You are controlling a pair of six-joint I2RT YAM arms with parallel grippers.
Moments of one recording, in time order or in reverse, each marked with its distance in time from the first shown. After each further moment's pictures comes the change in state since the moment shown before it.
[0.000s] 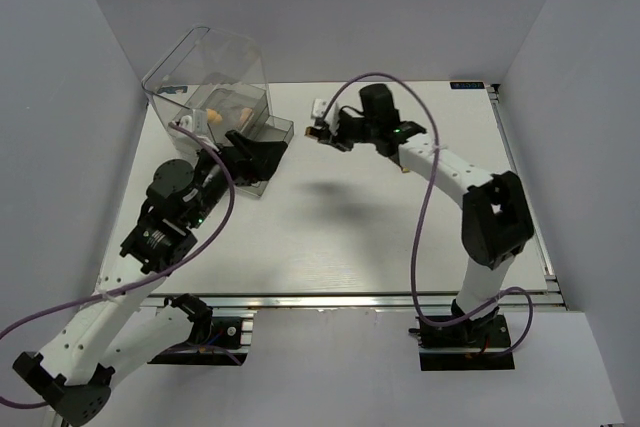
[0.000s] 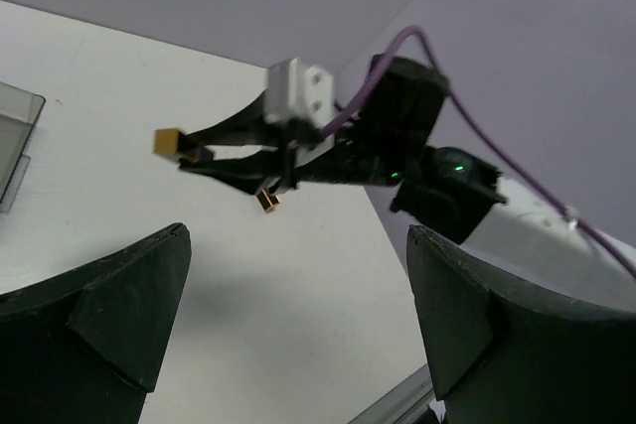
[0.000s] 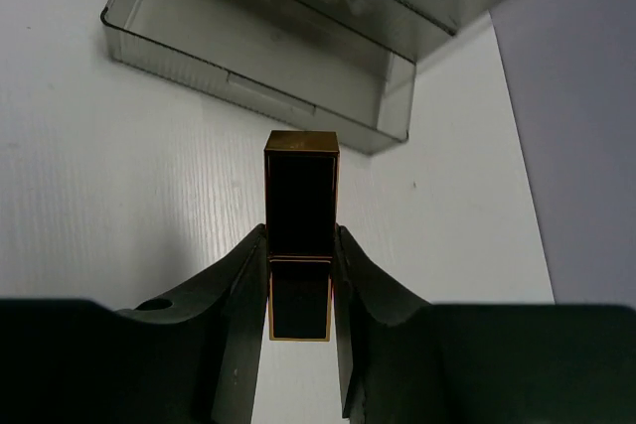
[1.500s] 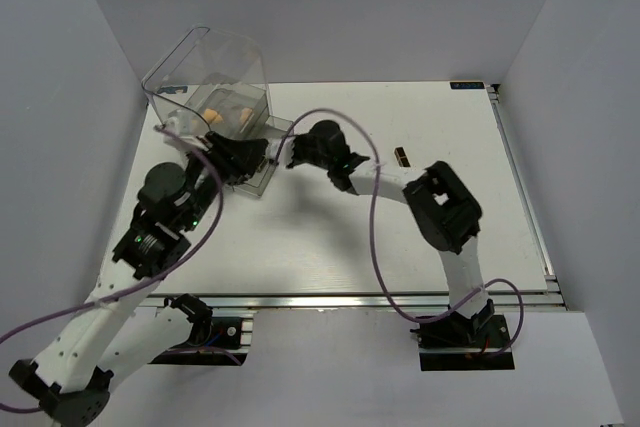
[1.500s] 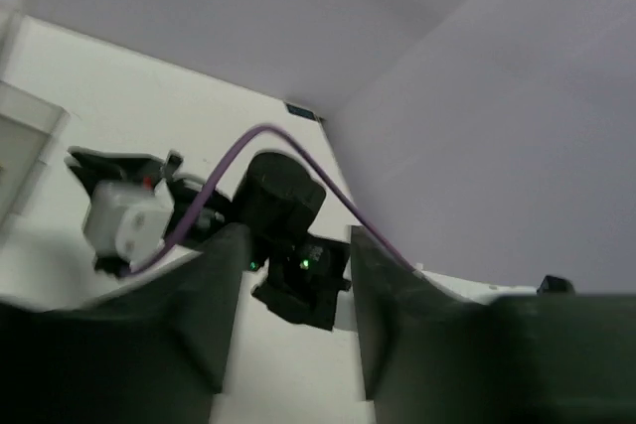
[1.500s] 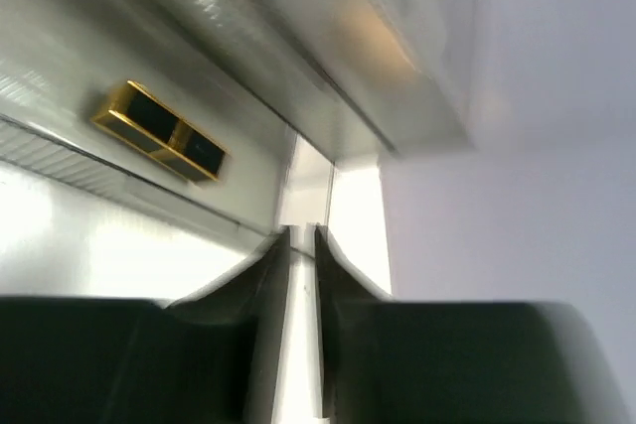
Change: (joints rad) left arm 0.000 -0.069 0.024 -0.061 -0.102 -0.048; right arm 0.252 0.340 -0.032 0.647 0.306 -0.369
